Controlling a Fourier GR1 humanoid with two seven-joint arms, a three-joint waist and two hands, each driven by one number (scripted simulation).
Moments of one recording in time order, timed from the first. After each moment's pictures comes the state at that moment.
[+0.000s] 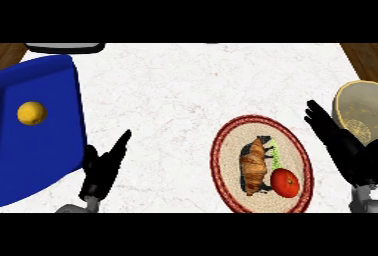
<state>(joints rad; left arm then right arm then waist) -0.04 0.26 -0.33 -1.29 0.31 0.11 0.11 -0.04 -0.39 0.03 -1.57 -0.17 0.12 0.14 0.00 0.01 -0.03</state>
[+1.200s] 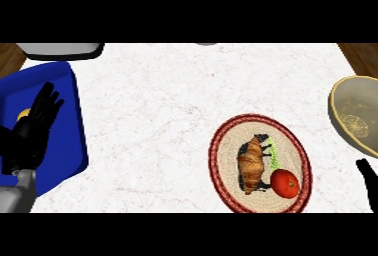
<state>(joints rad) -0.12 0.48 -0.08 -1.50 0.22 0.26 0.06 0.50 -0.28 0.29 -2.24 0.87 -0.42 0.55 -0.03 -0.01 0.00</state>
